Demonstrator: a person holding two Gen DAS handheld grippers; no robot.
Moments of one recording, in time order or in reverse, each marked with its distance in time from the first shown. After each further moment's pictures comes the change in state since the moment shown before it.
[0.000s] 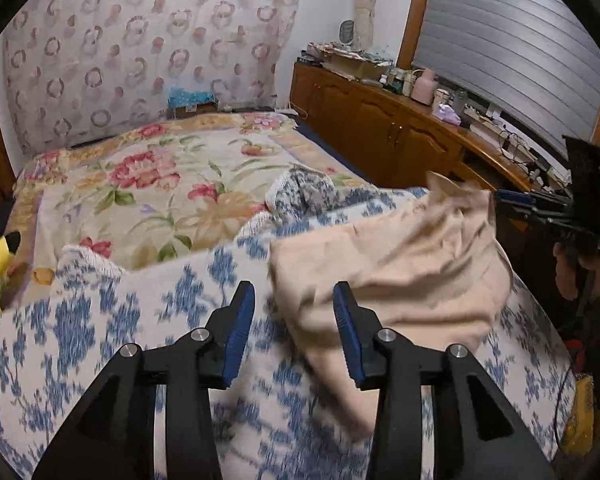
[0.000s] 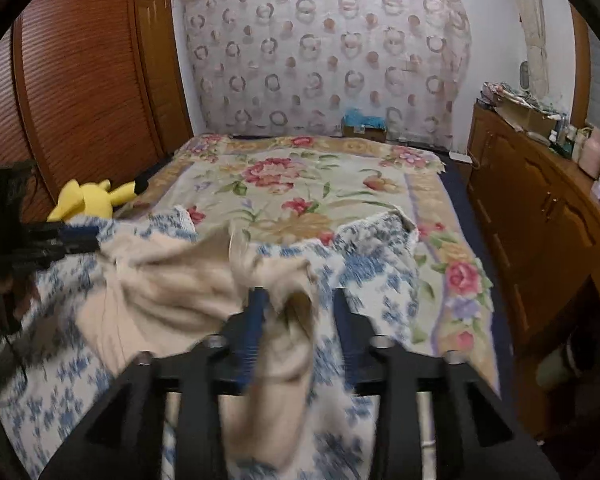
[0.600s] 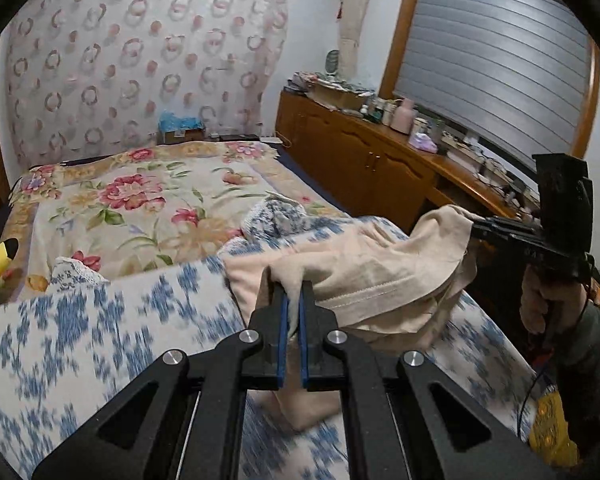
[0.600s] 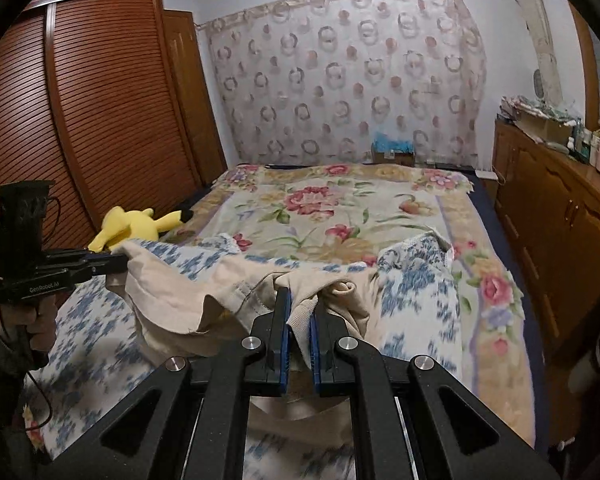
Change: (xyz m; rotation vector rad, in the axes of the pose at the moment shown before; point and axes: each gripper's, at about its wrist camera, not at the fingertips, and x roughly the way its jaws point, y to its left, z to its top) left arm -0.042 -0.035 0.008 -0.011 -0.119 -0.042; right arm -0.027 0.008 -0.018 0.046 -0.113 0.125
